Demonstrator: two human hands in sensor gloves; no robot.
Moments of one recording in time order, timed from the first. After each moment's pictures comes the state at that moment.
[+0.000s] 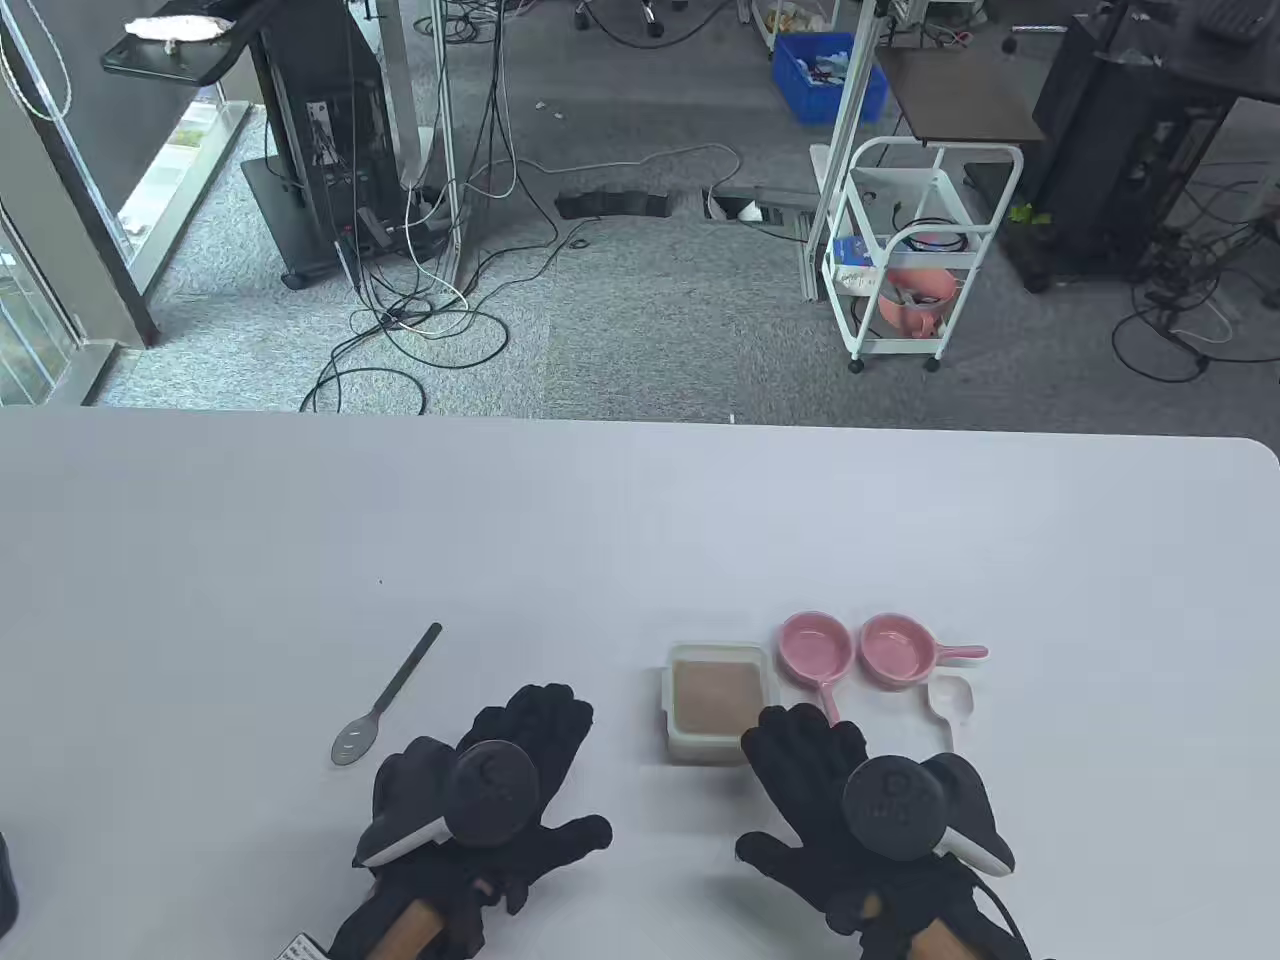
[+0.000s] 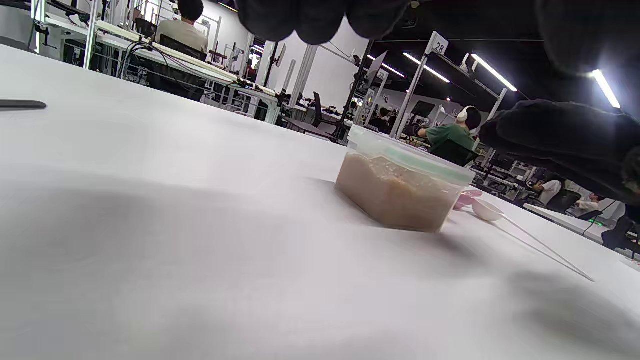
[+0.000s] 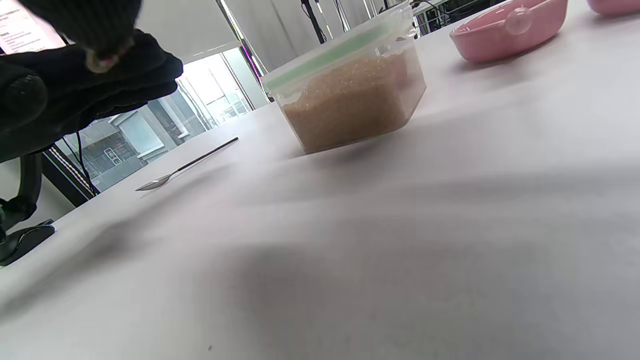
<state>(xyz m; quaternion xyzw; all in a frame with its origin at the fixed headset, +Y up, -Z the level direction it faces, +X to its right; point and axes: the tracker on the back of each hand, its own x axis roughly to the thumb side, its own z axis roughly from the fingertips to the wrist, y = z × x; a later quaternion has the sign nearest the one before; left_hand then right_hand) -0.140 -0.684 -0.257 -0.07 -0.22 0.16 0.96 0.189 -0.701 -0.263 0.26 0.10 0.93 0.24</state>
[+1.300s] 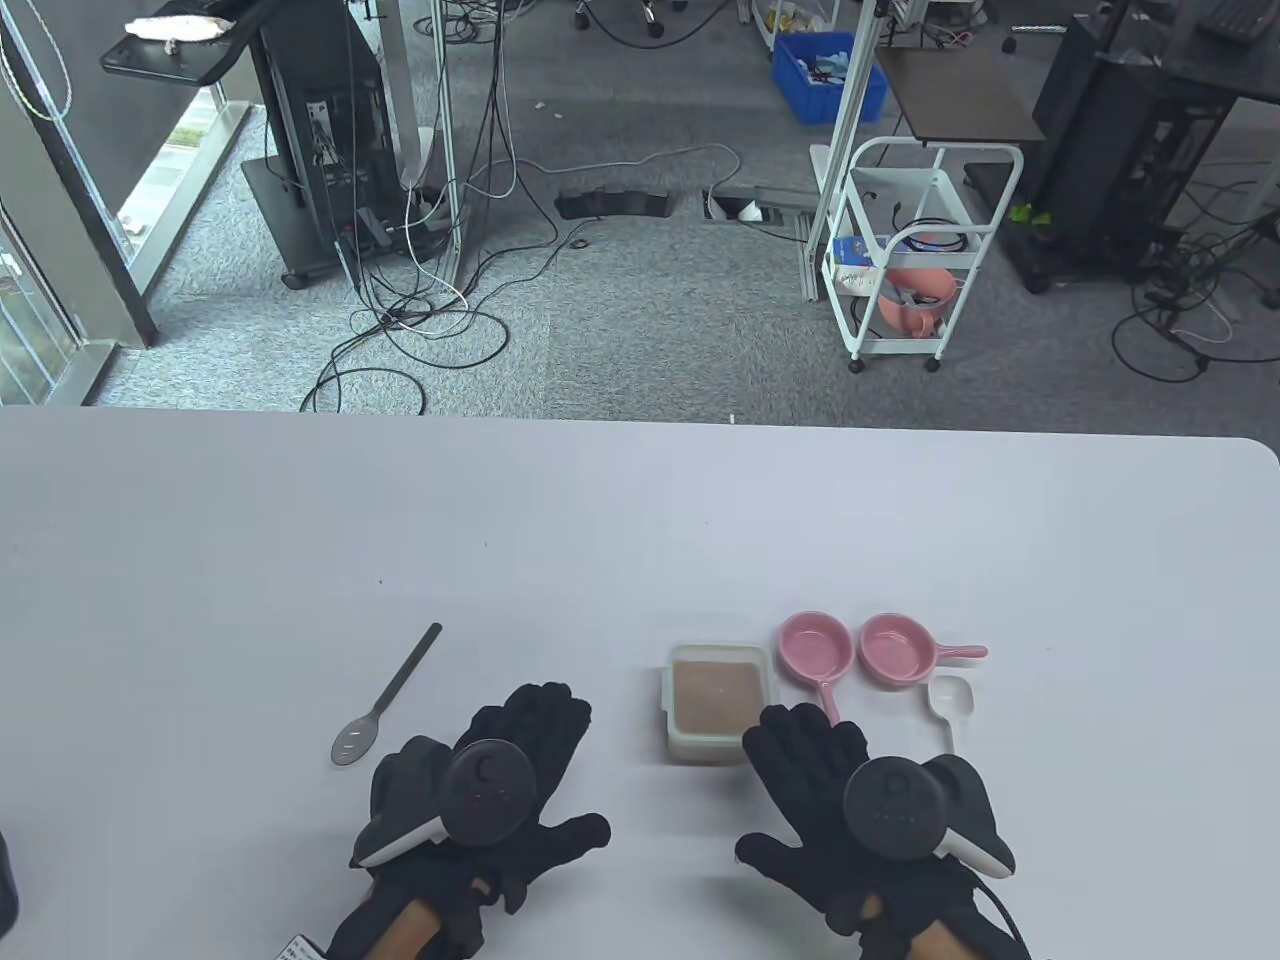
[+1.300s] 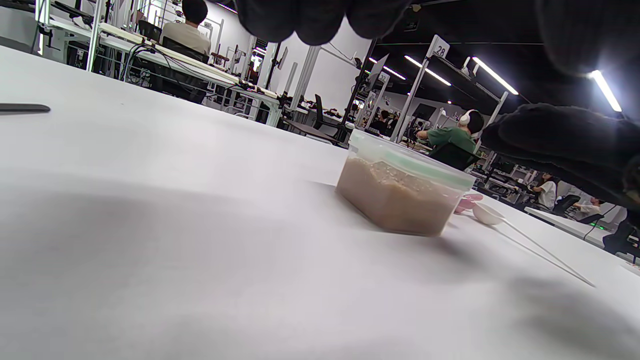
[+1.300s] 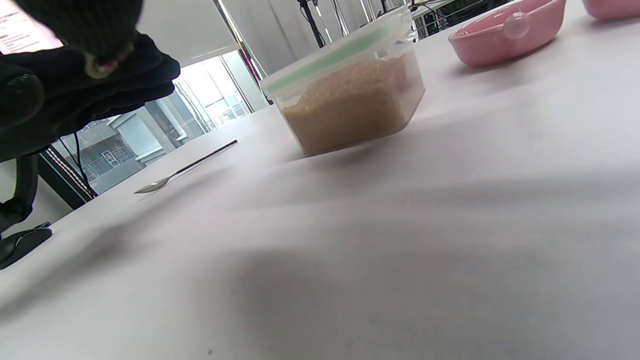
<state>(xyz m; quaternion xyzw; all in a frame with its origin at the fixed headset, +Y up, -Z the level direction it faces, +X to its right) -0.142 -0.683 -0.257 -0.07 -0.22 0.16 0.96 0.190 -0.700 -0.262 0.26 0.10 0.93 0.24</state>
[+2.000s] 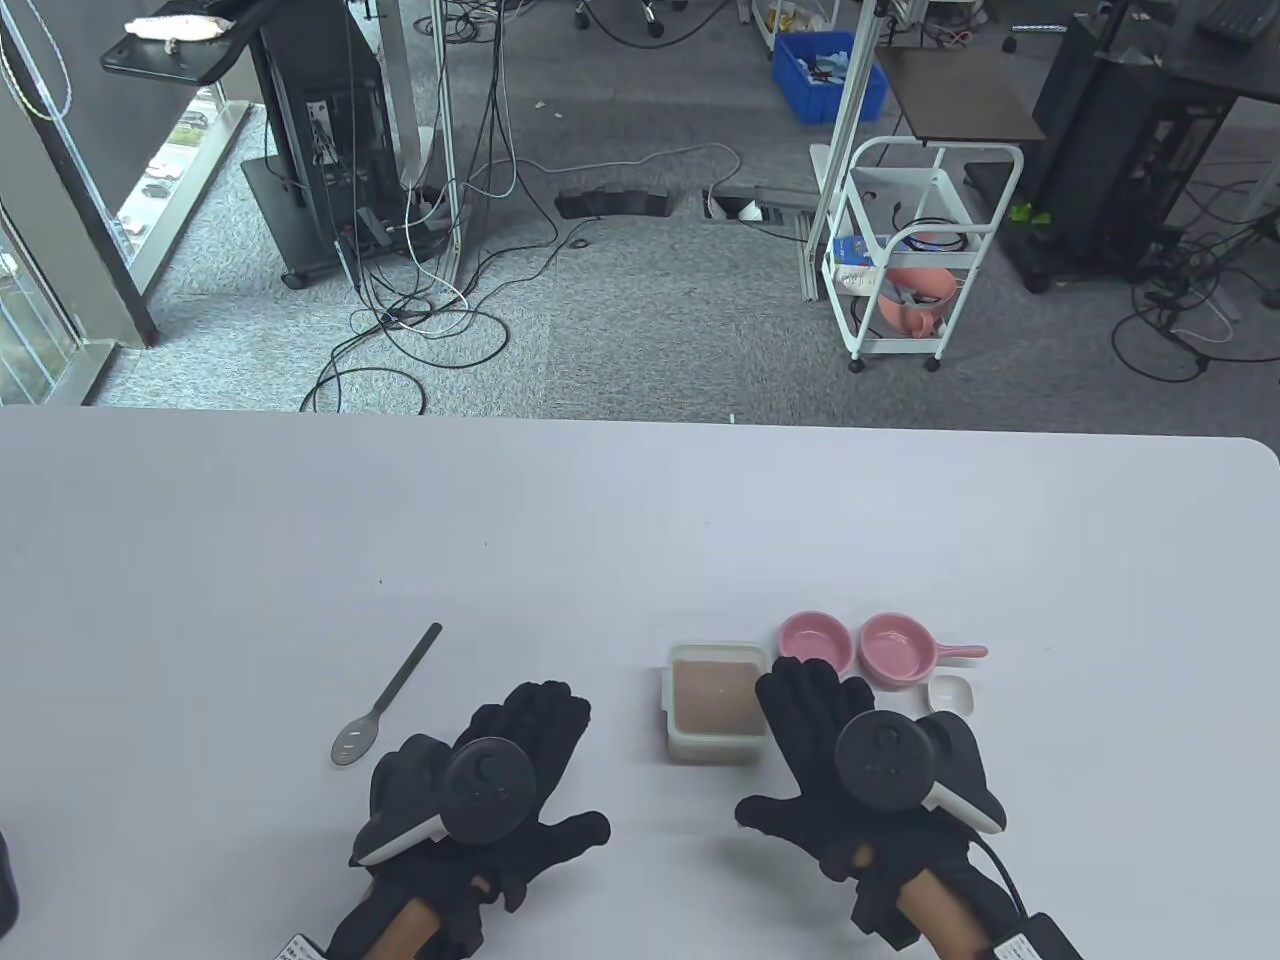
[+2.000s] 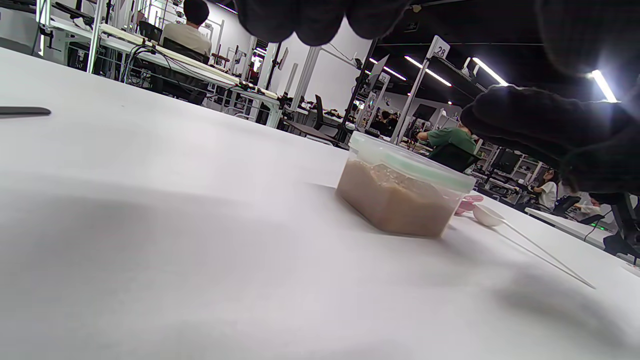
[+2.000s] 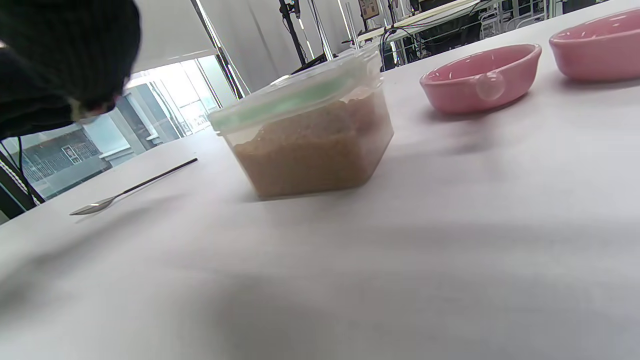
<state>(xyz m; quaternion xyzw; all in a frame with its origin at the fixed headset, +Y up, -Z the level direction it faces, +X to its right) -0.143 -0.682 -0.258 -0.07 -0.22 0.16 0.96 0.187 -0.687 -0.299 0.22 0.08 0.95 0.19</state>
